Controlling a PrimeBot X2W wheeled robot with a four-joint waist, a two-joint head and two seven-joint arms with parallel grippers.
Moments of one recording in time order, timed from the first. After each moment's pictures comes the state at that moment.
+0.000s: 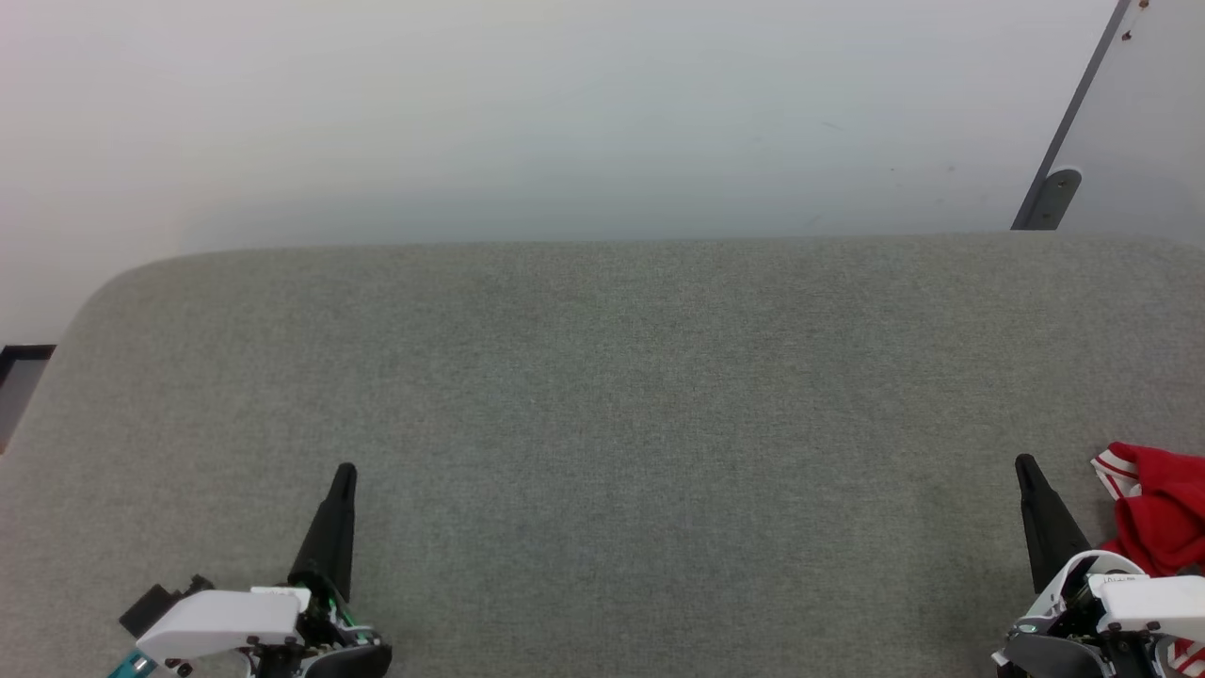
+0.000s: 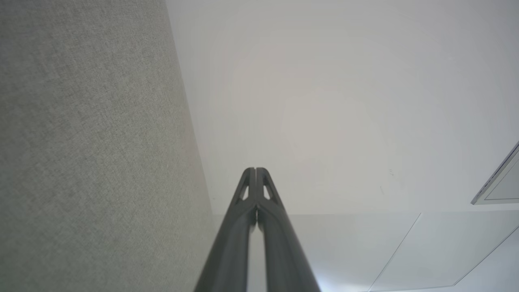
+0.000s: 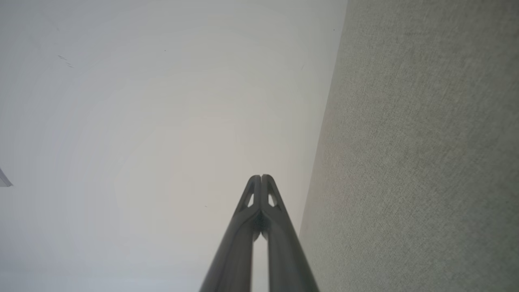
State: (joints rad) left arm -0.10 0.05 0.11 0.25 -1.62 -0.13 0.11; right arm -0.11 -0.05 -0.11 0.25 1.61 0.13 0.11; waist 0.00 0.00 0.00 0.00
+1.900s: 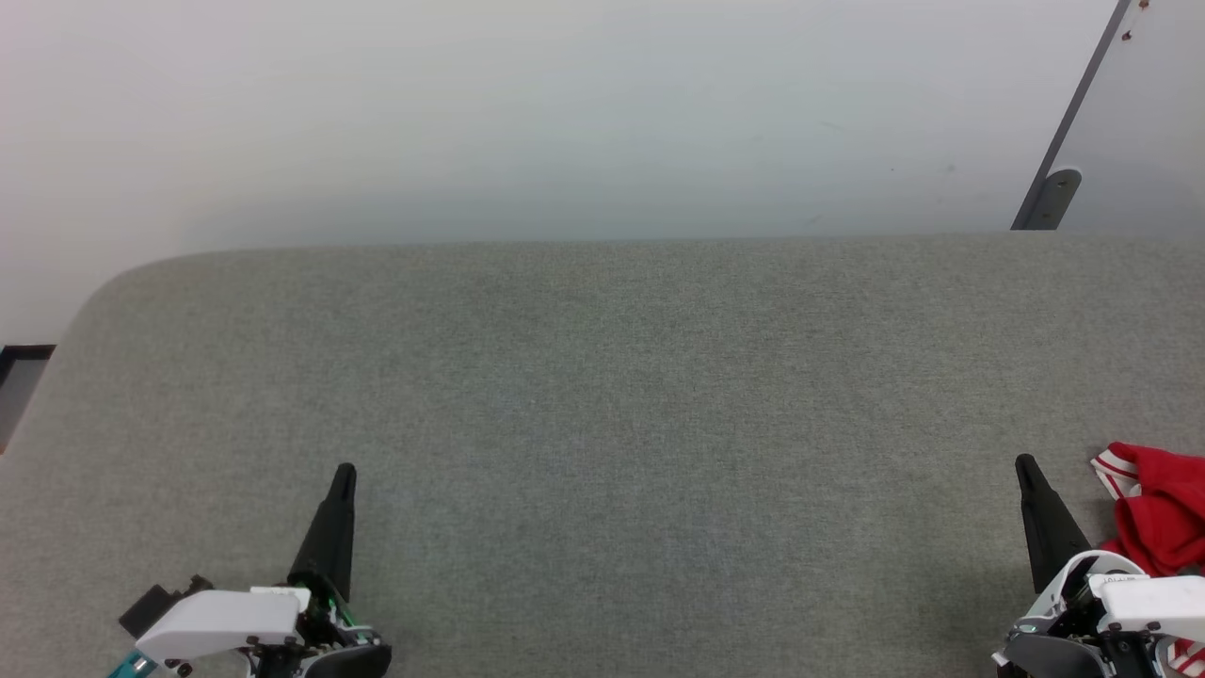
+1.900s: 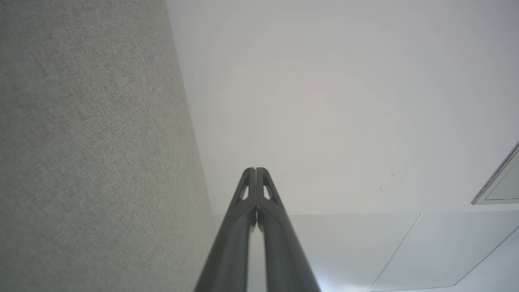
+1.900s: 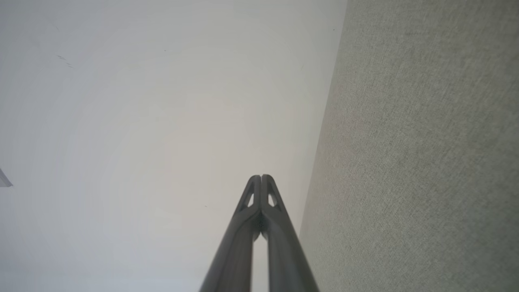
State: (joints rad) left arm -0.11 0.05 0.11 0.25 -1.62 -0.13 0.11; right arm -0.11 -0.05 -0.11 0.25 1.61 0.13 0.11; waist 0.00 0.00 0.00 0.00
